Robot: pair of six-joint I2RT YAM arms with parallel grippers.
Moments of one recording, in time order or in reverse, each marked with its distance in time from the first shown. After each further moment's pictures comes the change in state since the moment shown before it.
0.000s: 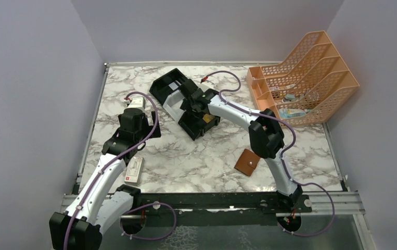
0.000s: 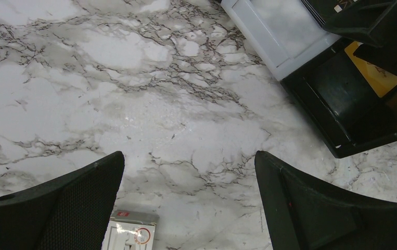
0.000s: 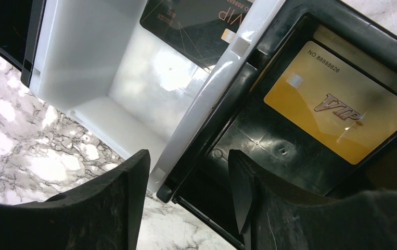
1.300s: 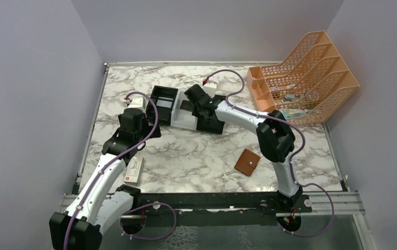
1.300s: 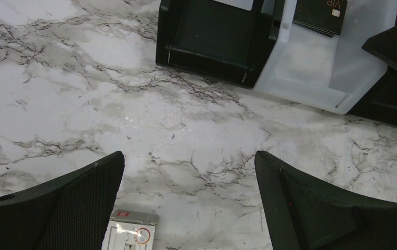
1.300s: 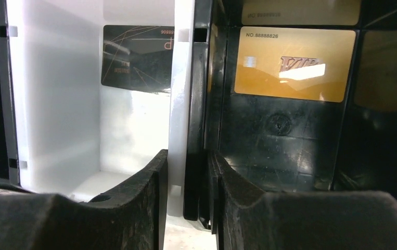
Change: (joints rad) left arm 0.000 0.000 0.000 0.000 0.000 0.000; right arm -0.010 -0.119 -0.228 0.148 0.093 -0.238
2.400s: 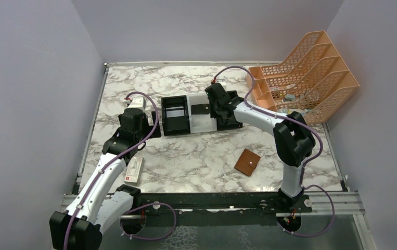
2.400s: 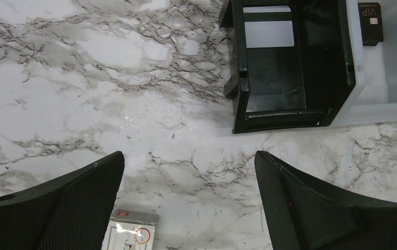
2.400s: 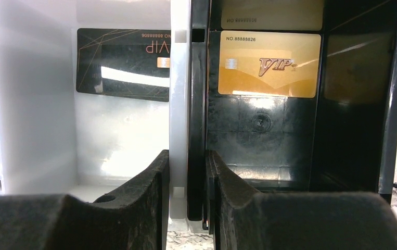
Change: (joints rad) left arm 0.000 0.006 0.000 0.000 0.000 0.000; right arm -0.122 -0.201 -0.304 0.169 -0.122 -0.475
